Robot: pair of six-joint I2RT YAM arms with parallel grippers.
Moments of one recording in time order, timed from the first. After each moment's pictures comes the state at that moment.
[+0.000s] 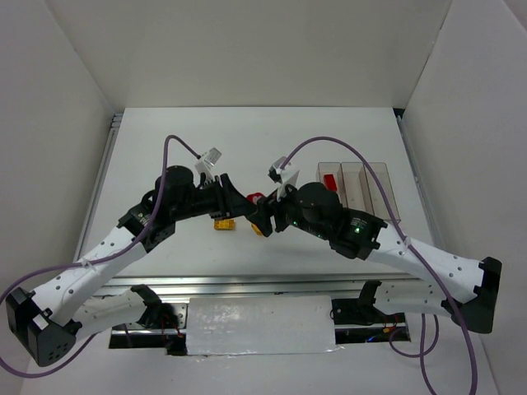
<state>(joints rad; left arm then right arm) -0.65 1.01 0.94 -0.24 0.39 -0.89 1.04 1.06 1.03 -0.29 0.14 0.25</state>
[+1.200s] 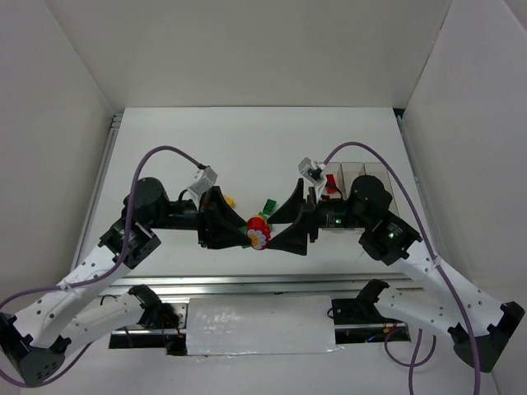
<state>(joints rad) -0.67 0.84 0.88 0.00 0.91 -0.50 0.73 0.83 0.90 -0.10 -0.78 0.50</state>
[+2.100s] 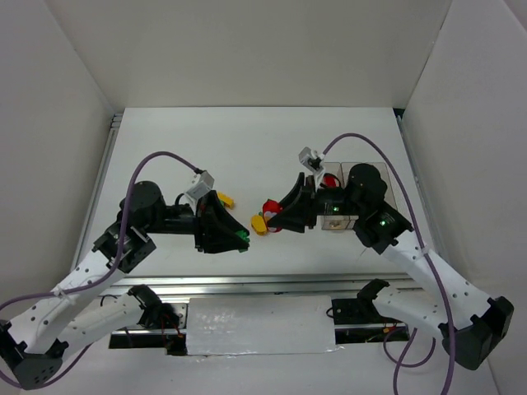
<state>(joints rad) -0.67 0.81 0.87 -0.08 0.89 -0.47 0.64 0.92 0.89 0.01 -0.89 0.46</state>
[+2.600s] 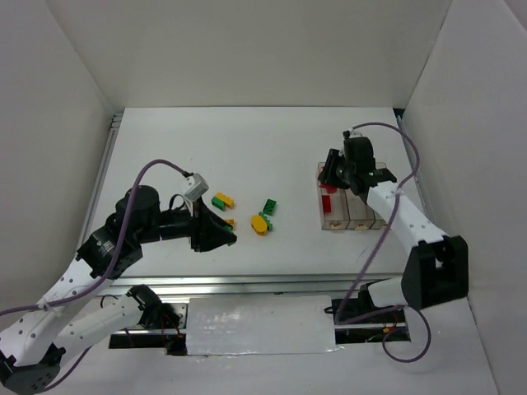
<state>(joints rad) -0.67 0.73 0.94 -0.45 0.58 -0.33 0.23 1.32 1.01 -0.36 -0.09 0.40</state>
